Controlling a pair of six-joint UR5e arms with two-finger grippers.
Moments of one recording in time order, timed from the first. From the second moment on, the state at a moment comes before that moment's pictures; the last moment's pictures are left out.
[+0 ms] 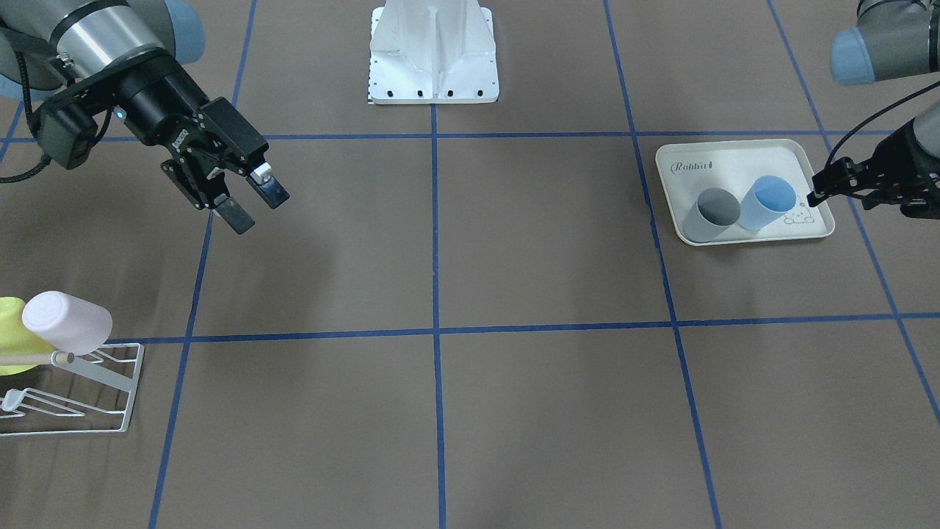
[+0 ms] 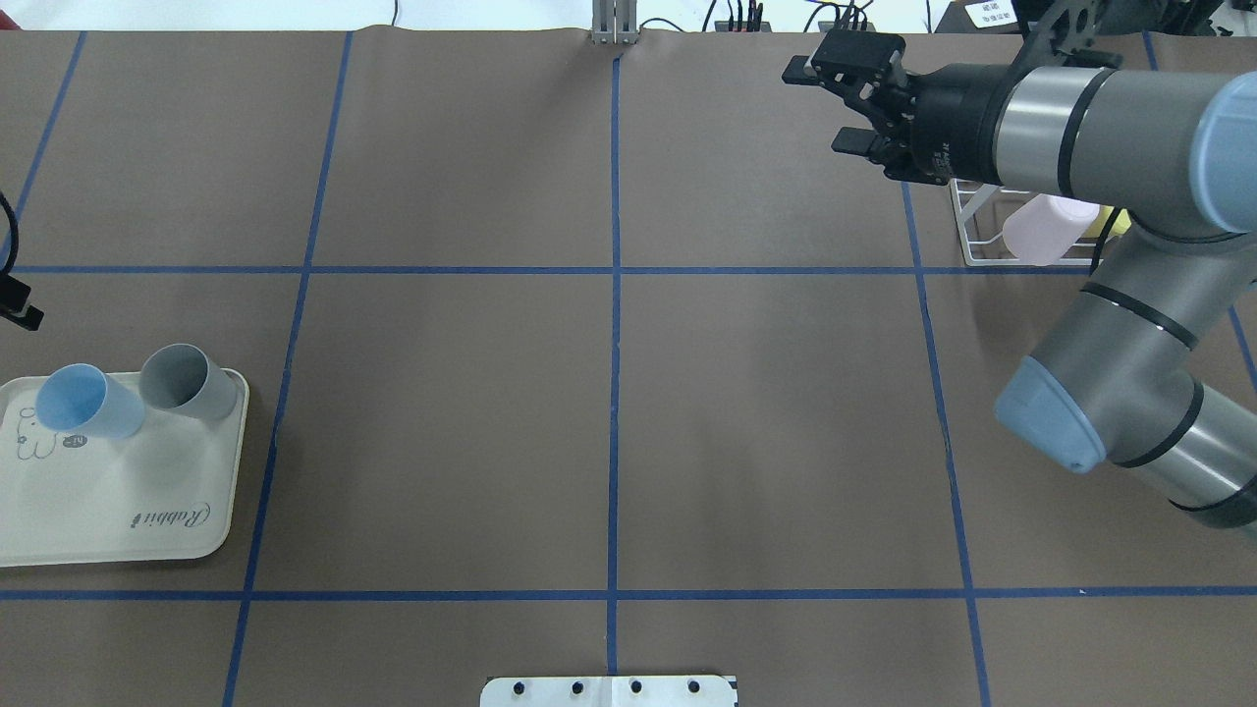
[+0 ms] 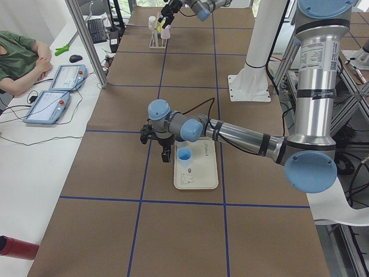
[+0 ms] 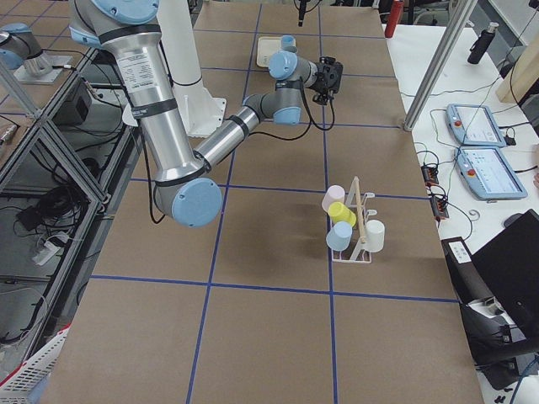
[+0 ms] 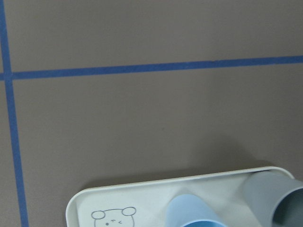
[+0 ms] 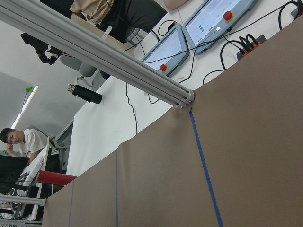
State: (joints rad) left arm -1.19 -1.53 -1.79 -1.76 -2.35 -0.48; right arm 0.82 -1.21 1.91 -0.70 1.75 1.73
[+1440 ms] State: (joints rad) left arm -1.03 -1.46 -1.74 -1.96 -2.31 -0.70; right arm 0.78 -1.20 1.90 -0.70 1.73 1.75
